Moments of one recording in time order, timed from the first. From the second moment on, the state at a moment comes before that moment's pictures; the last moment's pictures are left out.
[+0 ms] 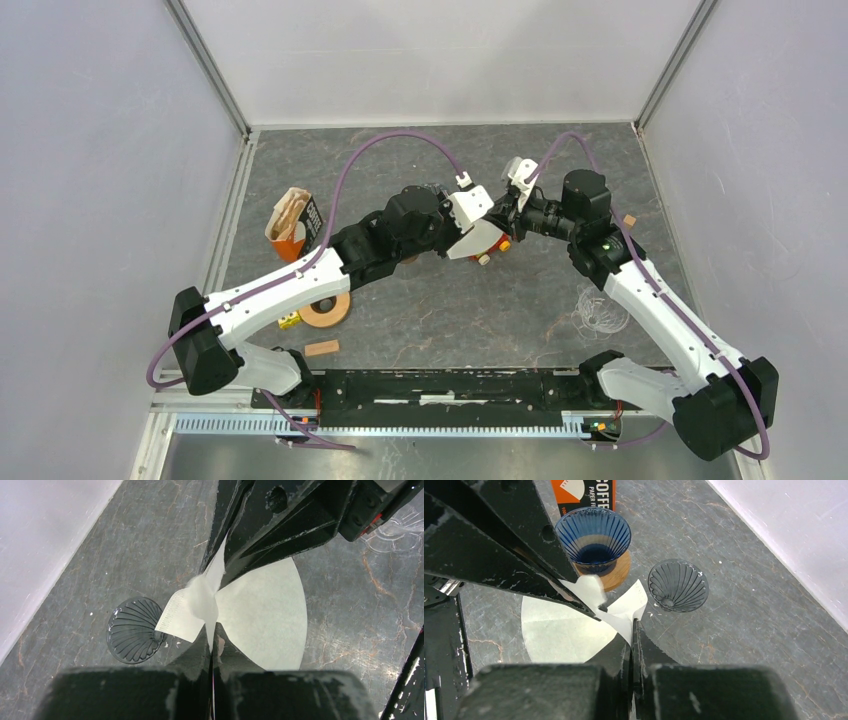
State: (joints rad) left arm -0.98 1.36 1.22 -0.24 -0.08 0.26; right arm 0.42 1.08 0.92 -0.09 -0.65 -0.27
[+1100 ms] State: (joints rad) left arm -0.83 1.30 1.29 -0.42 -0.08 0.22; right arm 0.41 0.99 1.07 -0.31 -0.77 -0.47
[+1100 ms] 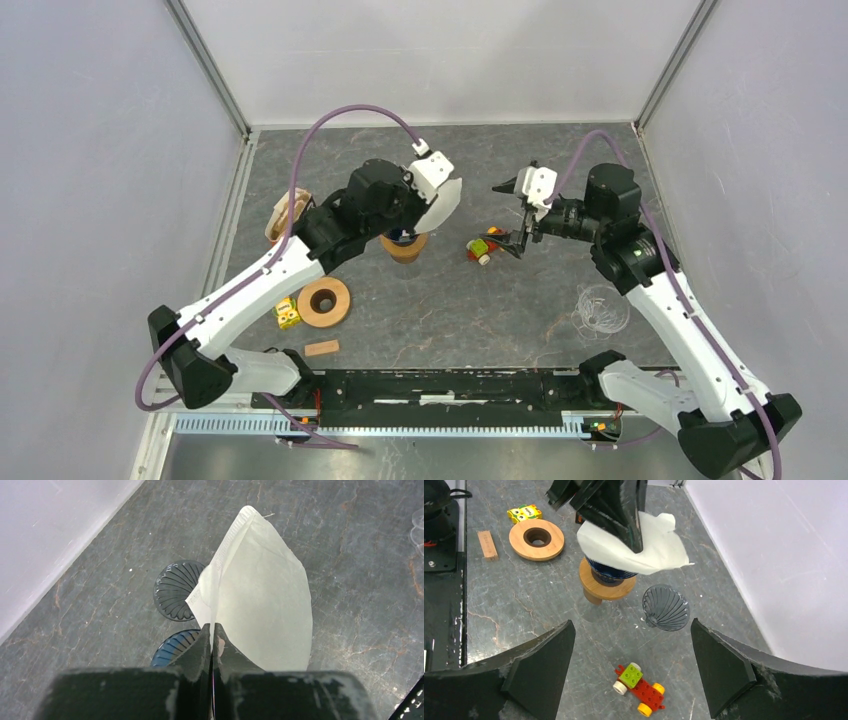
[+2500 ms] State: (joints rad) left arm -0.56 1.32 1.38 -0.75 0.19 0.07; right arm 0.93 1.44 1.41 -0.55 -0.33 -0.92
